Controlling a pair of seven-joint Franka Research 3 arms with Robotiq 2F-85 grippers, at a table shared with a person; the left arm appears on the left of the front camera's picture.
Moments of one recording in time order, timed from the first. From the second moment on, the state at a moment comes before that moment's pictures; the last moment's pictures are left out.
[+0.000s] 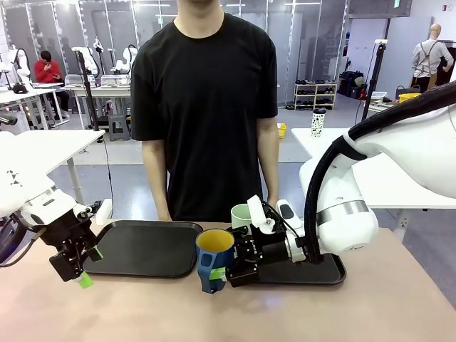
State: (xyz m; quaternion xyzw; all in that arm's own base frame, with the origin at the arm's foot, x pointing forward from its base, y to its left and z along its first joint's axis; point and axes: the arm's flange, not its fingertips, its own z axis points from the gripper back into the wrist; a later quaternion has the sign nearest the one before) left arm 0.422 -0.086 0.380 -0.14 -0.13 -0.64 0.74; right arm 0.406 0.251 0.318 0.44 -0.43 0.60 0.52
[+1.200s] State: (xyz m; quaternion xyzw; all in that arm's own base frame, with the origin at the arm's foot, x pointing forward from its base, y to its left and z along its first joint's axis) left arm 0.422 -0.086 0.380 -0.14 -0.13 -0.64 0.74; right arm 0.441 0.370 0.287 0.42 -0.48 0.55 0.54
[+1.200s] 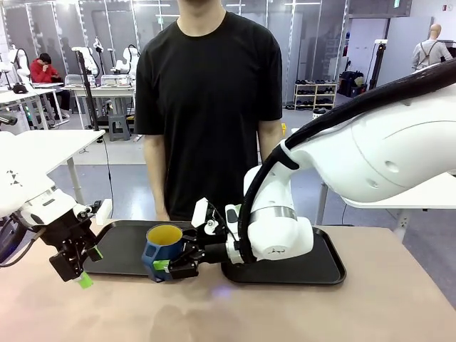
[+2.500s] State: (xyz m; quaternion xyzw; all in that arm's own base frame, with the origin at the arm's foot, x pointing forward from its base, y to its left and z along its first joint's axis) left arm 0.422 -0.085 0.380 -0.14 -0.13 -0.64 0.74; right arm 0.511 0.419 0.264 0.38 -0.50 0.51 0.59
